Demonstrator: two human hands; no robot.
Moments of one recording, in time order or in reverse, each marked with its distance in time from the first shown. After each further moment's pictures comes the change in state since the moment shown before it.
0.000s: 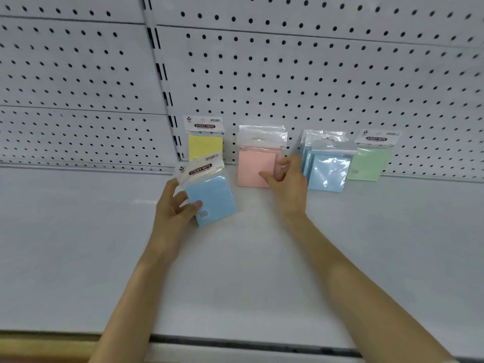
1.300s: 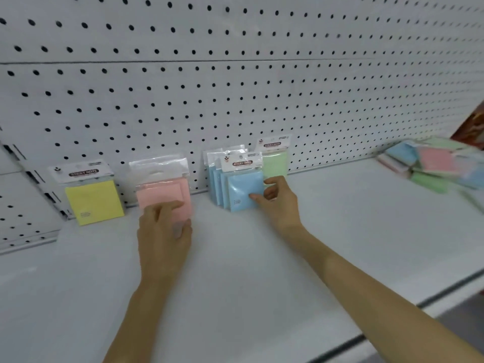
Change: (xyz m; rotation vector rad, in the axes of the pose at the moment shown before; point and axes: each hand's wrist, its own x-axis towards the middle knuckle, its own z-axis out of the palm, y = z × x) left_hand 0.044 -0.037 0.126 0.887 -0.011 0.449; right_hand 0.019 0.082 -0.122 0.081 0.132 0.212
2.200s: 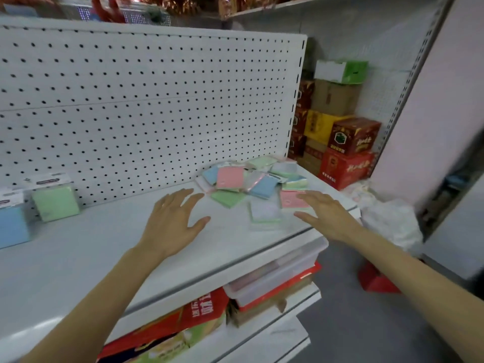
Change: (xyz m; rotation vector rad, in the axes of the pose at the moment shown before) left_hand -0.110 0.430 0.228 0.386 -0.412 0.548; right_hand 0.024 0.179 -0.609 -0.996 -0.185 -0.202
